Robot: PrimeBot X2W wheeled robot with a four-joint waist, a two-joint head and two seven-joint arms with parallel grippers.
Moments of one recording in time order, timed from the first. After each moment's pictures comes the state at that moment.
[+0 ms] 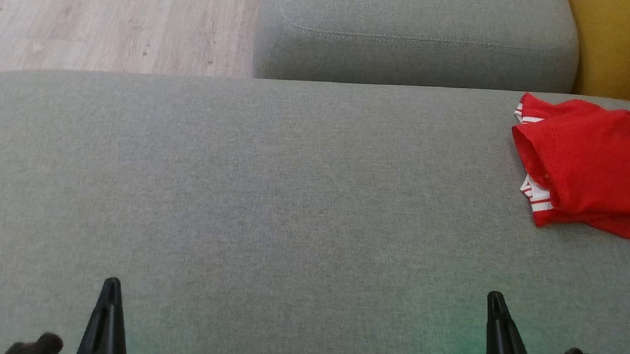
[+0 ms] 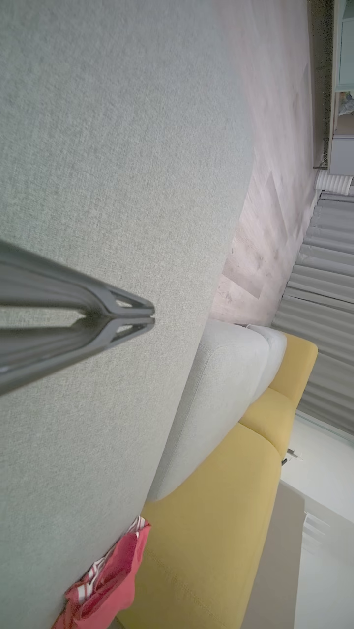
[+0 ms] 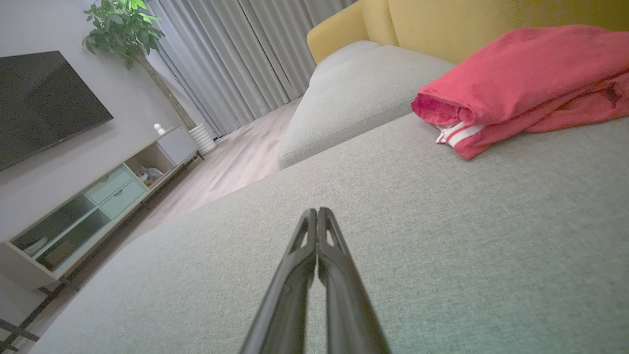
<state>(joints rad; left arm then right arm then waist) 0.19 0.06 -0.17 0.13 -0.47 0.09 -0.20 0.09 -0.06 0.18 0.27 0.48 0.12 -0.20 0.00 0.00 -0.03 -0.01</state>
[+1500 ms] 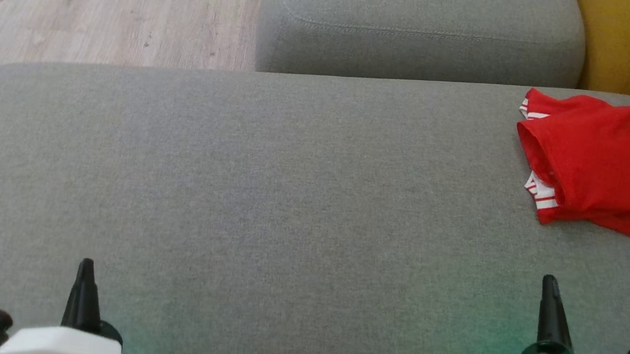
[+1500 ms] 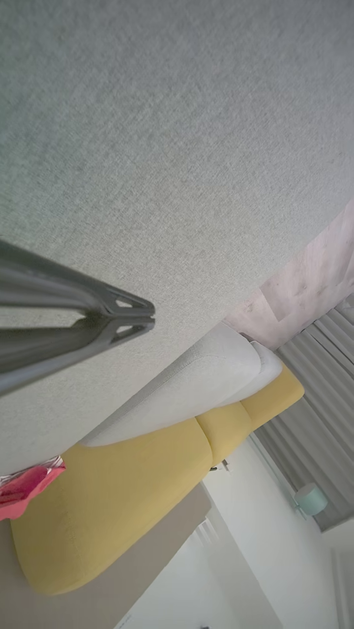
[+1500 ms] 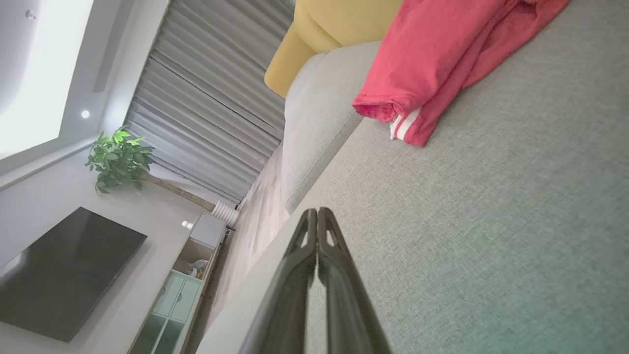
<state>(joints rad) 0.09 0.07 -0.09 0.19 -0.99 0.00 -0.09 0.03 -0.07 0.07 0.27 0.99 0.12 -0.08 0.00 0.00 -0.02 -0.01</state>
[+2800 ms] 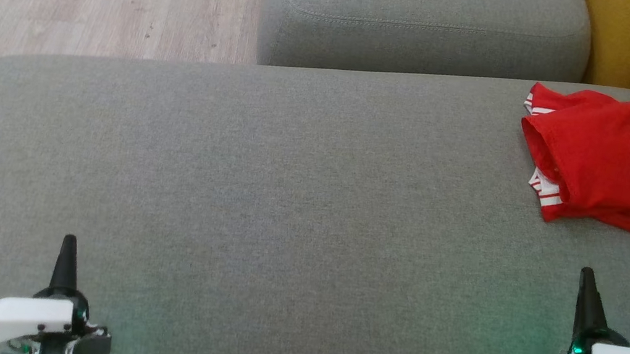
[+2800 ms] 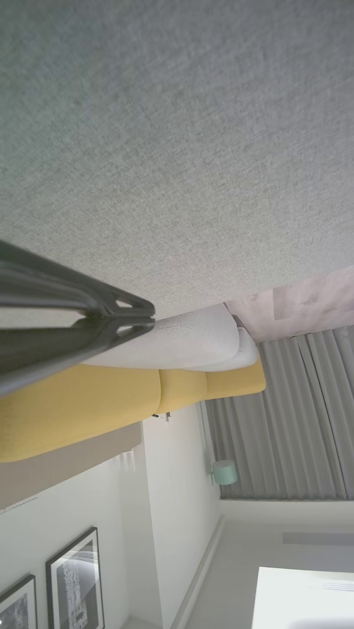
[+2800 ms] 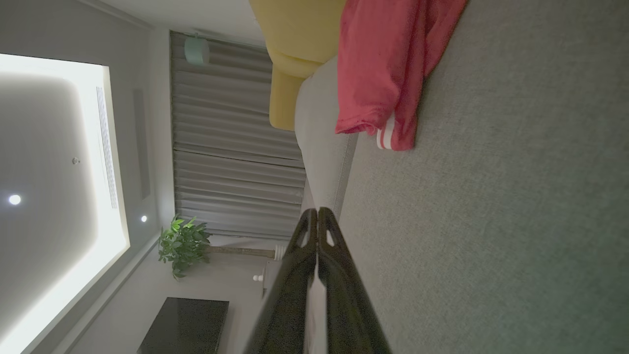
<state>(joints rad) -0.01 0.07 0.00 0.25 -1.45 -0.09 0.03 -0.02 -0.07 -0.04 0.27 1.44 0.12 0.03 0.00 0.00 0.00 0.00</state>
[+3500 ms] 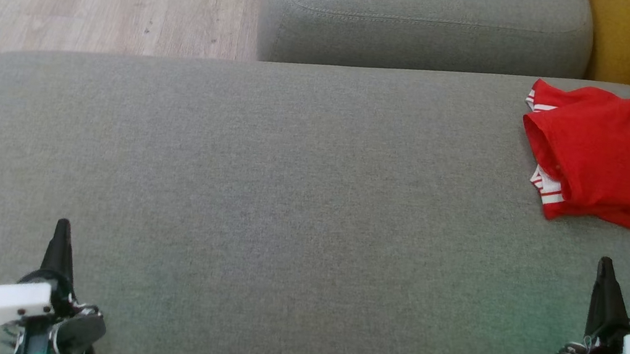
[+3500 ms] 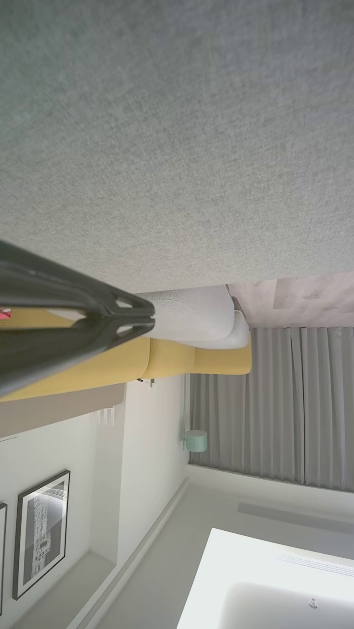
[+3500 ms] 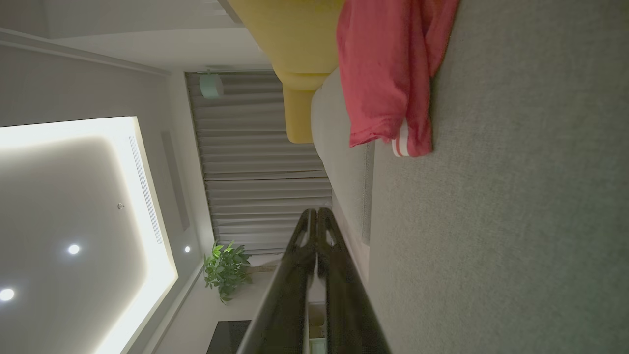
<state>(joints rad) -0.05 0.07 0.03 0.27 -1.64 -0.12 0.08 -0.05 -0.07 -0.09 0.27 1.64 0.12 0.07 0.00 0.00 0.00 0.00</state>
